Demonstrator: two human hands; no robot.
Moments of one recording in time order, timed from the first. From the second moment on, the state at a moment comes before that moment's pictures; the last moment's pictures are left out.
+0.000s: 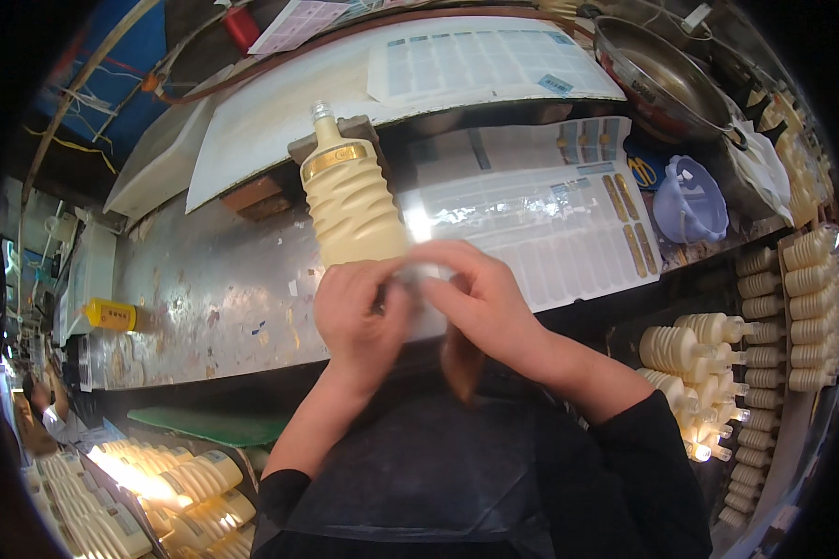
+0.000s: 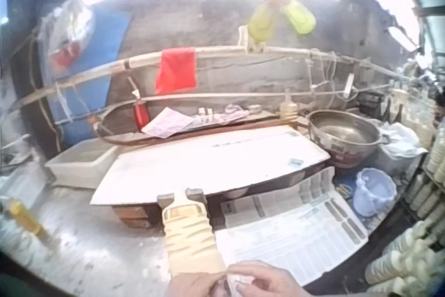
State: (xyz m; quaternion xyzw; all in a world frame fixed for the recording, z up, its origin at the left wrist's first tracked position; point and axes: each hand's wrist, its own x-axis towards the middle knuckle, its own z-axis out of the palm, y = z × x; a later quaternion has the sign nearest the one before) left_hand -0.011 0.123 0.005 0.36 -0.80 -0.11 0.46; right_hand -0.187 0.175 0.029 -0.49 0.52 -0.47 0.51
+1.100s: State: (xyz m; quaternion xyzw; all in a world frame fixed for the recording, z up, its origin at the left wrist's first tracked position) left_hand 0.023 0.099 -0.050 0.52 -0.49 -0.49 0.50; right_hand -0.177 0.119 -0.019 -0.51 0.61 -0.40 0.46
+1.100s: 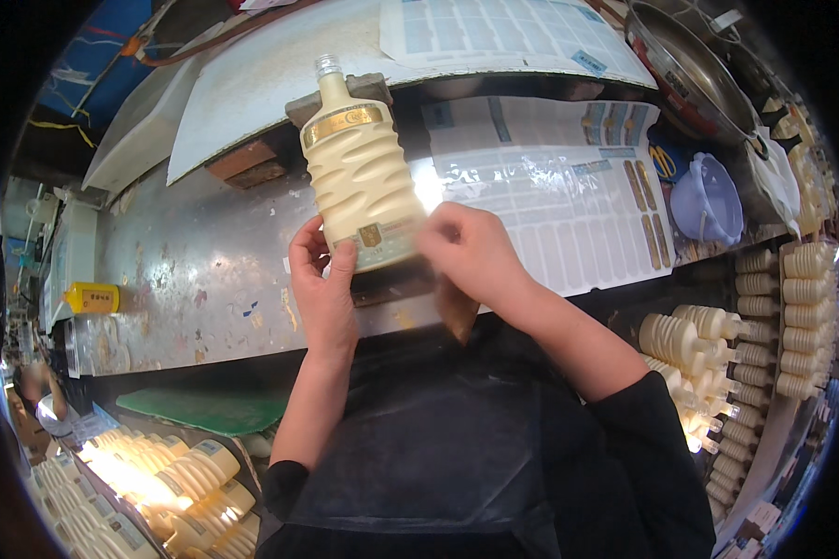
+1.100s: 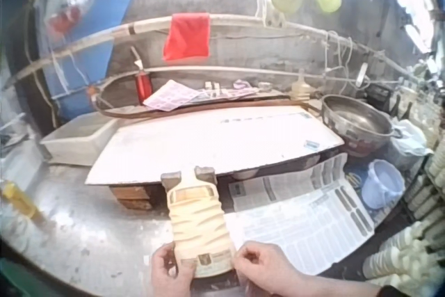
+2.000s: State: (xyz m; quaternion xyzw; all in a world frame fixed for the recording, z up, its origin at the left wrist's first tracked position) left_hand 0.026 0.091 -0.053 0.49 -0.46 -0.50 0.54; right_hand -0.175 0.106 -0.022 -0.48 0.59 -0.40 0.52
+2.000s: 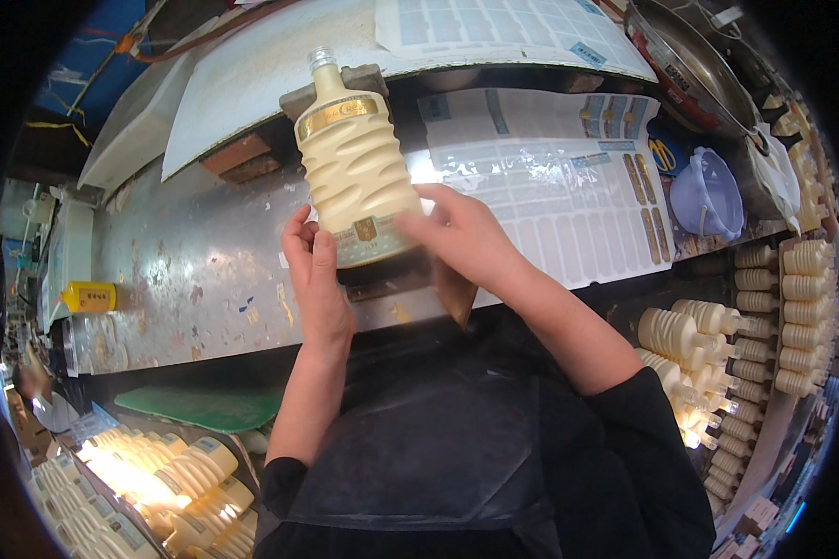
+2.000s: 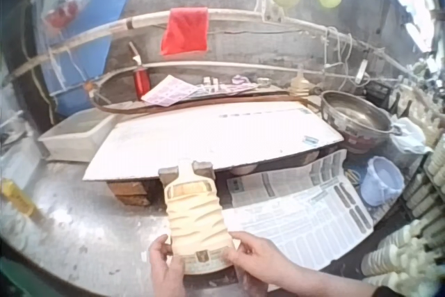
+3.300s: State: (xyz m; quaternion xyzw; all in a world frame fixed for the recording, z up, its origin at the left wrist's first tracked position) left_hand 0.027 0.096 -0.061 0.45 -0.44 -0.55 0.55; right_hand -0.178 0.109 -0.030 -0.51 0.58 -0.39 0.51
